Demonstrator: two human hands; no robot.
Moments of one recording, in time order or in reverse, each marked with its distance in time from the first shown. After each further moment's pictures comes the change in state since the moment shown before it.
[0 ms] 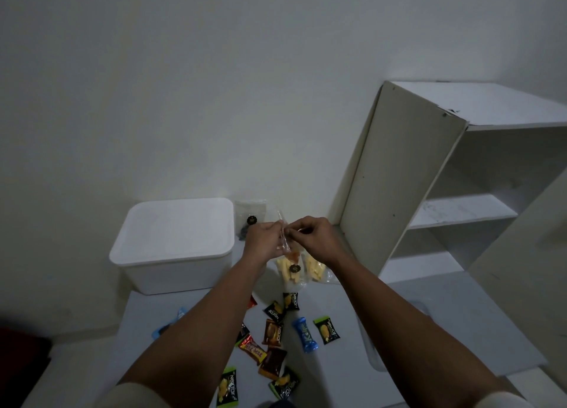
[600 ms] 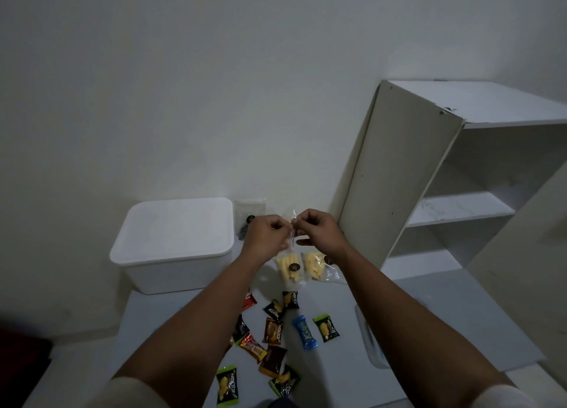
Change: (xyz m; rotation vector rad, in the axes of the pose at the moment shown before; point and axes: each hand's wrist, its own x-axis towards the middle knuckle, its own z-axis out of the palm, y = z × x) left_hand -0.004 0.006 -0.003 0.432 -0.035 0.291; right_hand 0.000 -0.005 -0.011 0.271 -0.045 0.146
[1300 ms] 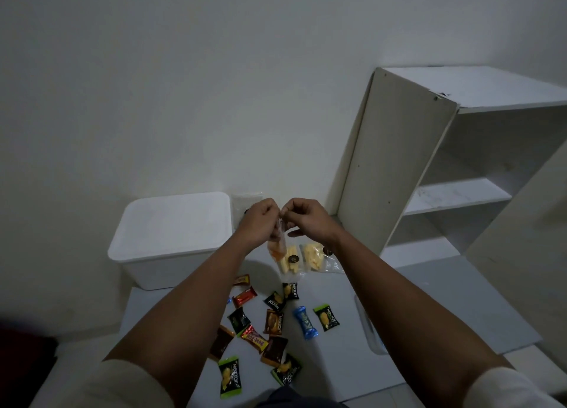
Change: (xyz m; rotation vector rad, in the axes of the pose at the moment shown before) left_hand 0.003 0.017 -0.016 0.089 -0.128 -0.008; right_hand -0.004 -0.024 0.009 -0.109 -0.129 -0.014
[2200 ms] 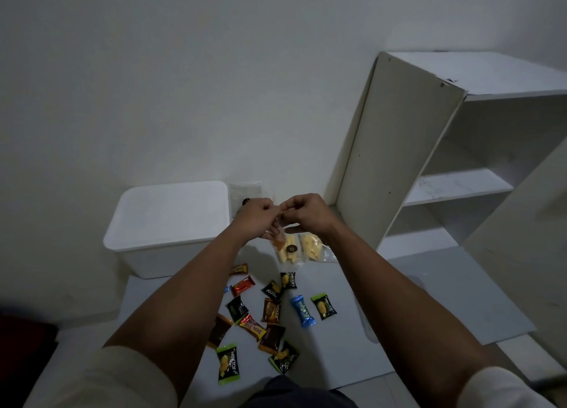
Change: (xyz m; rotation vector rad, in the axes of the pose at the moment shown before) left_hand 0.004 -0.013 0.001 -0.020 -0.072 -0.123; right_hand 0.001 0.009 0.002 0.066 0.032 0.138
